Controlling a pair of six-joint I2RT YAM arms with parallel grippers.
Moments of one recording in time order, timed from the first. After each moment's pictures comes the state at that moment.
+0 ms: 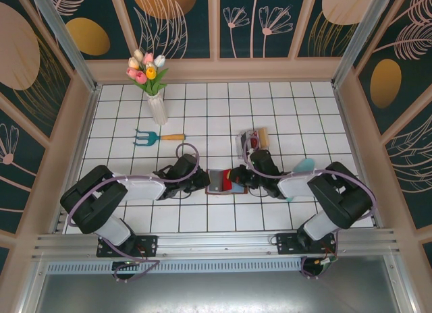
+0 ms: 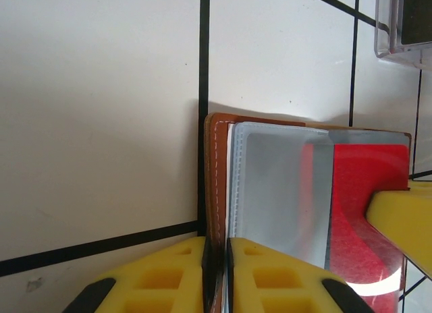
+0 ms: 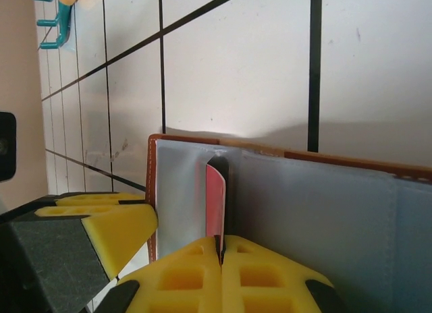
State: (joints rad) left arm -0.79 1.57 0.56 0.17 0.13 -1.00; right arm 0.66 1.55 0.43 0.44 -0.40 0.96
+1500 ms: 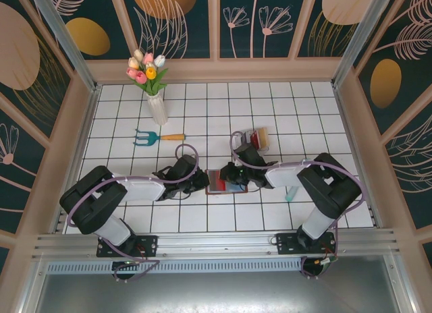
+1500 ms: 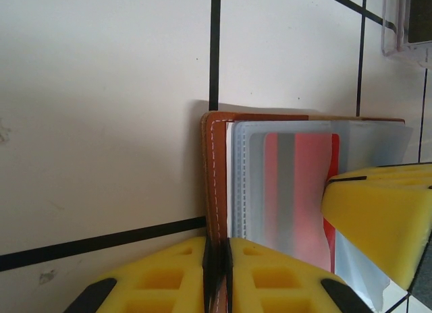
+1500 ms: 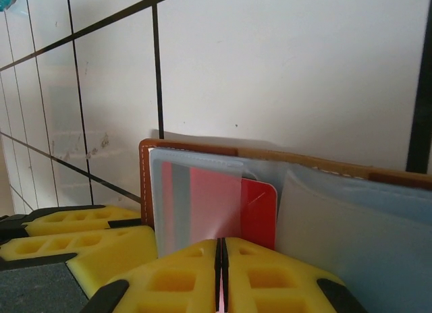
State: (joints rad) left arm -0.79 1.57 0.54 0.17 0.13 -1.01; right arm 0.73 1.65 0.64 0.19 -0.38 0.91
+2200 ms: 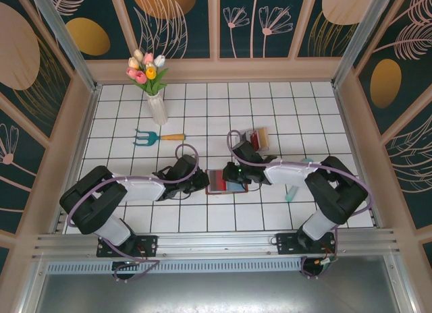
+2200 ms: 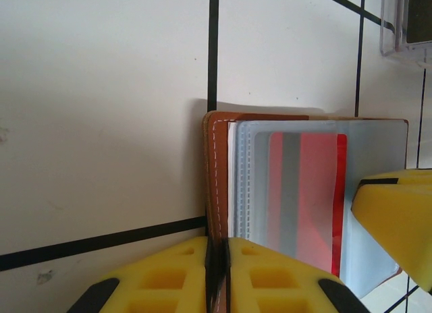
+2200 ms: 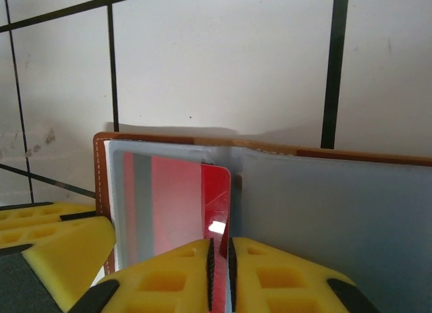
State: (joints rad) left arm -0.79 1.56 0.54 0.17 0.13 -1.01; right arm 0.76 1.60 0.74 -0.12 -0.22 0.81
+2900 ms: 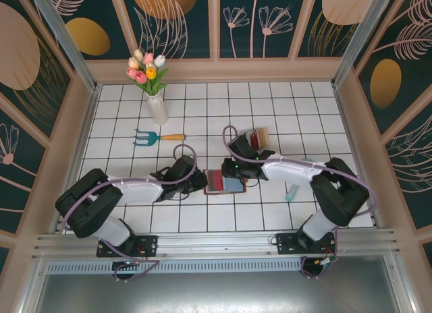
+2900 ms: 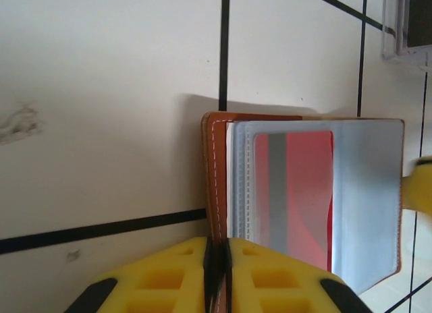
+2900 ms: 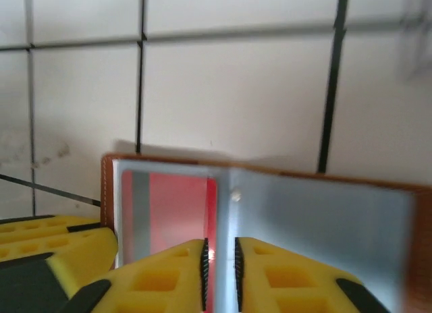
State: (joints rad) left arm -0.79 1.51 0.52 0.13 0.09 -1.01; right arm 0.79 1.55 0.87 -0.31 -0.06 0.73
